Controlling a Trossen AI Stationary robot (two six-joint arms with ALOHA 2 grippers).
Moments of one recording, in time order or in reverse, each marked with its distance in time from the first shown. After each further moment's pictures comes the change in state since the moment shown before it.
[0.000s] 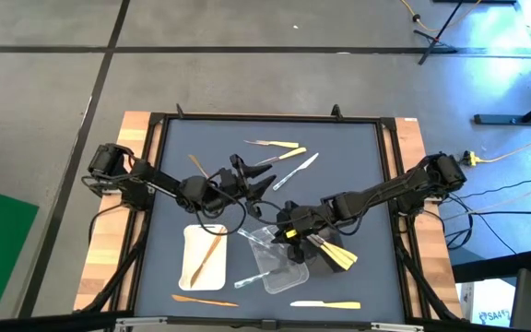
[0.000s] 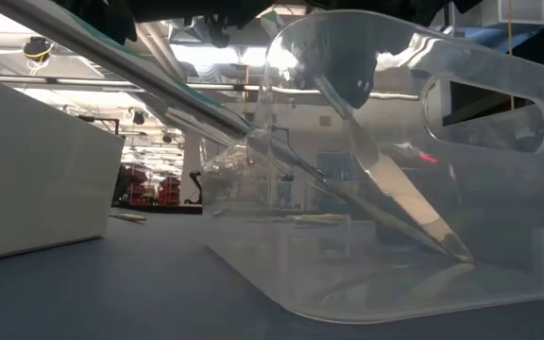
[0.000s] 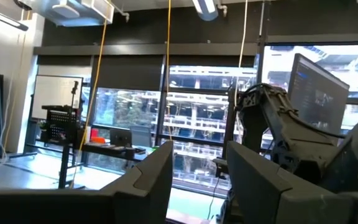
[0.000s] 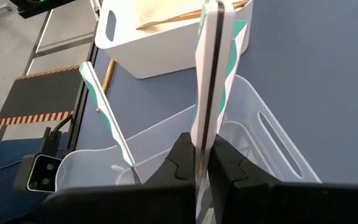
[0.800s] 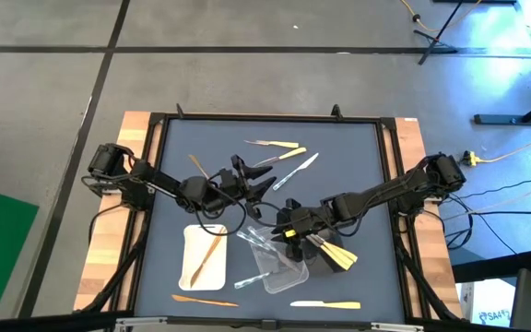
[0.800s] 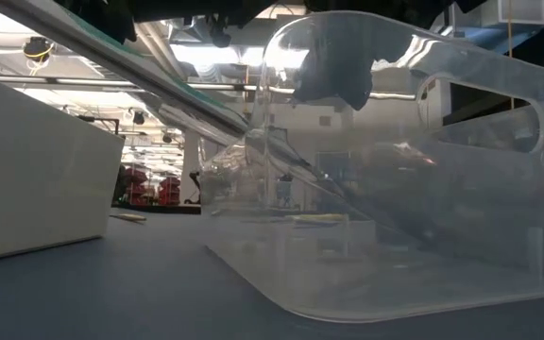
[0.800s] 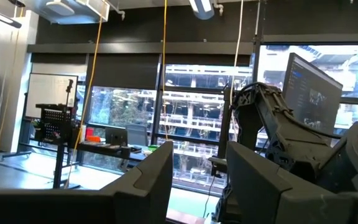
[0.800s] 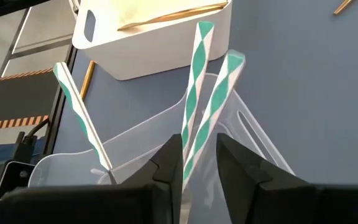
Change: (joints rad) left arm -0.005 0.000 0.000 -0.008 0.013 -0.011; right arm 0.000 0.003 -0.002 -0.007 0.073 -0.007
